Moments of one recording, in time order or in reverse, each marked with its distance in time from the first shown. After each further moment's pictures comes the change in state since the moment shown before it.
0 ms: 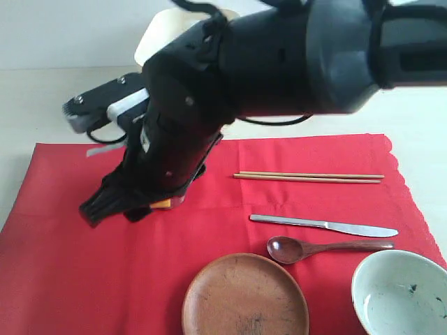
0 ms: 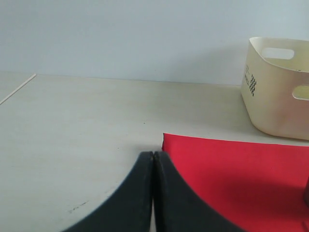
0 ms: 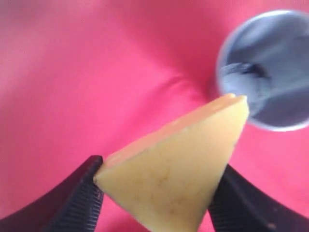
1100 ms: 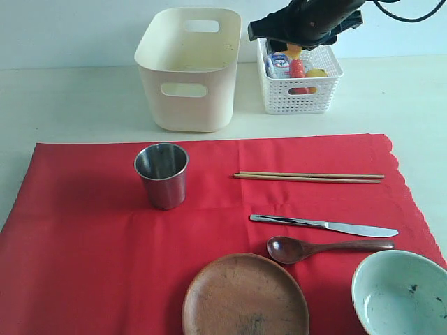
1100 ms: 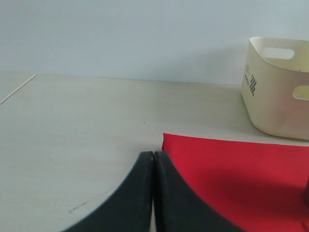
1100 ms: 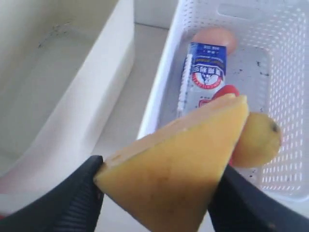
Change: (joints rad) left arm 0.000 0.000 0.000 0.000 0.000 0.000; right arm -0.642 0.146 -0.264 -0.082 -0.164 -0.014
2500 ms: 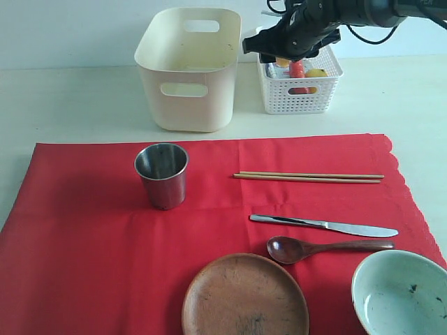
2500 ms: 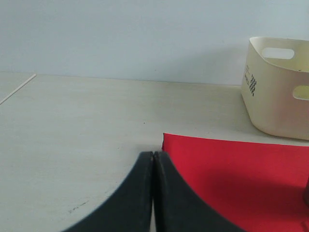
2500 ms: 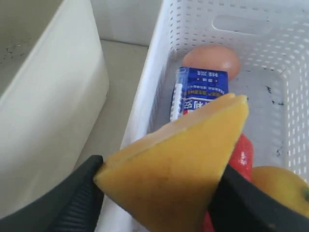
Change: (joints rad) left arm 0.000 0.000 0.000 0.000 0.000 0.000; right arm -0.037 0.275 -0.230 -0.008 -0.070 0.000
